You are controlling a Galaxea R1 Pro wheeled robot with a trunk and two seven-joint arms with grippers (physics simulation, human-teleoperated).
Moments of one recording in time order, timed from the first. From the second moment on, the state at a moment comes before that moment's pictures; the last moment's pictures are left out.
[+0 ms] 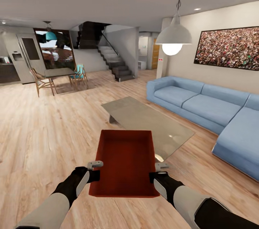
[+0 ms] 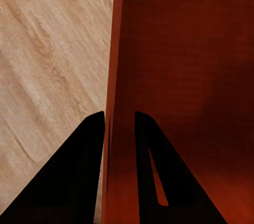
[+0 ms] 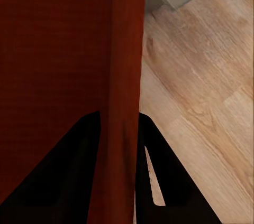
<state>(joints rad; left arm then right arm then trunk) -0.67 -0.03 -0.03 -0.50 0.14 0.54 0.05 -0.82 0.14 0.63 -0.10 -0.59 0.15 -0.27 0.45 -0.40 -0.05</state>
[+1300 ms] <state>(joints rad) -0.67 -0.03 -0.03 -0.50 0.15 0.54 0.05 -0.82 0.14 0.63 -0.09 -0.58 0.15 -0.28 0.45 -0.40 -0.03</state>
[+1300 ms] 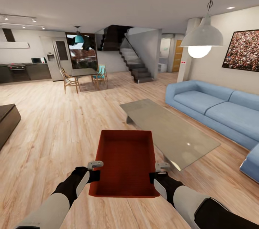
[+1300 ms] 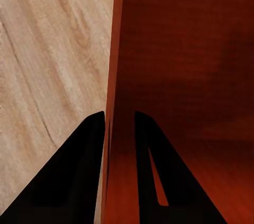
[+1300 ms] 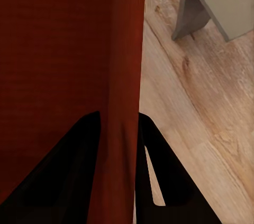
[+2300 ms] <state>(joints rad) -0.67 -0.03 -0.03 -0.50 0.15 0.54 0.05 -0.82 0.14 0.63 -0.09 -0.58 0.15 -0.28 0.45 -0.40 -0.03</state>
